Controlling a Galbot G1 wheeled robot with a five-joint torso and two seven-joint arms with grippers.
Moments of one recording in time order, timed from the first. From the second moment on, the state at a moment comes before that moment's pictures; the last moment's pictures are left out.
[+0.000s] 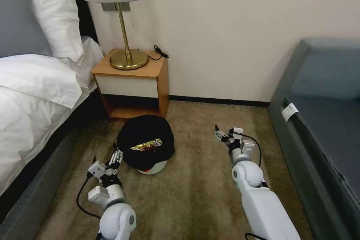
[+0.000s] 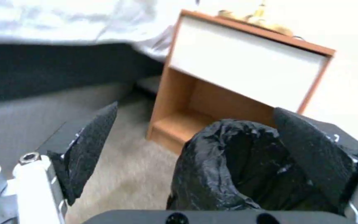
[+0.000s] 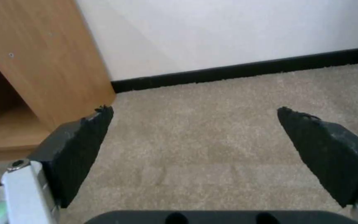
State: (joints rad) left arm 1.47 -1.47 -0.45 -1.82 -0.23 -0.31 -0.40; right arm -1.03 1.40 0.39 1.50 0.39 -0.14 0.12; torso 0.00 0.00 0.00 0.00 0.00
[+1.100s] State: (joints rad) left arm 1.51 -1.46 -0.40 -1.88 0.04 -0.34 -0.23; right arm -1.10 1.42 0.41 1.58 0.39 -0.07 0.15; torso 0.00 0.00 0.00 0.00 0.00
